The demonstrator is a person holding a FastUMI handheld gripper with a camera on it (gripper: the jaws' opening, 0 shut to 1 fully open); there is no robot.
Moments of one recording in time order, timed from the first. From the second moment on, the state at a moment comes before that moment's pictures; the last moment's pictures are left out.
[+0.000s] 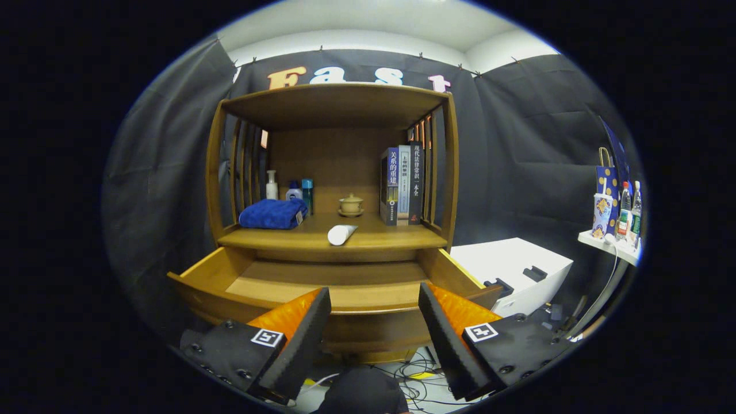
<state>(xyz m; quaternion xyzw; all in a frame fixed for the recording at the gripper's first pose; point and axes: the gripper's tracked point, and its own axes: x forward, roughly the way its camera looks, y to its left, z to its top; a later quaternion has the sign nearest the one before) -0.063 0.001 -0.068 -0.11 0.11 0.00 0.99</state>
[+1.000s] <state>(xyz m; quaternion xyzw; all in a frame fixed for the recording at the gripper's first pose) -0.034 0.003 -0.153 -0.09 0.16 0.03 0.98</state>
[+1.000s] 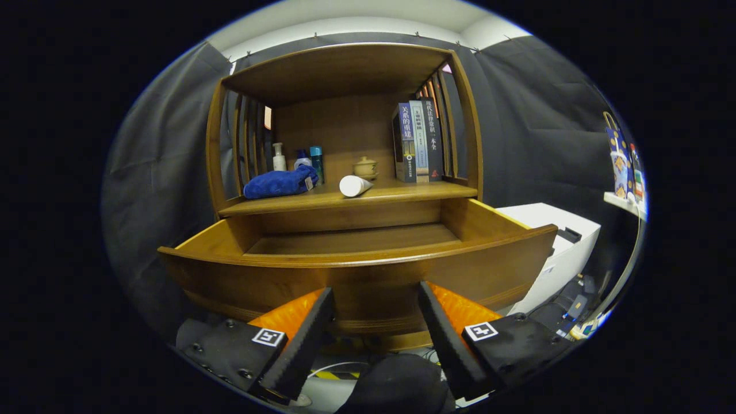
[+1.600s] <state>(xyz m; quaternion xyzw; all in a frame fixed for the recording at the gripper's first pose) 0.053 0.012 -0.153 -0.09 0.16 0.03 0.98</state>
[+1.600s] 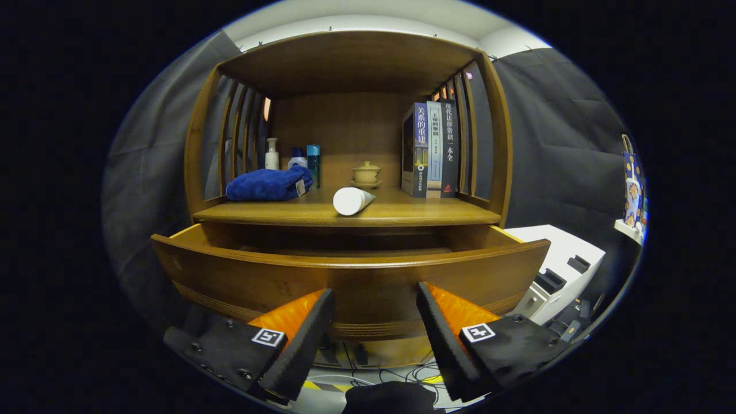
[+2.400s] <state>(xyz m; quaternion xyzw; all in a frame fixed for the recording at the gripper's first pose) 0.136 0.021 -0.162 -0.10 0.16 0.04 0.98</state>
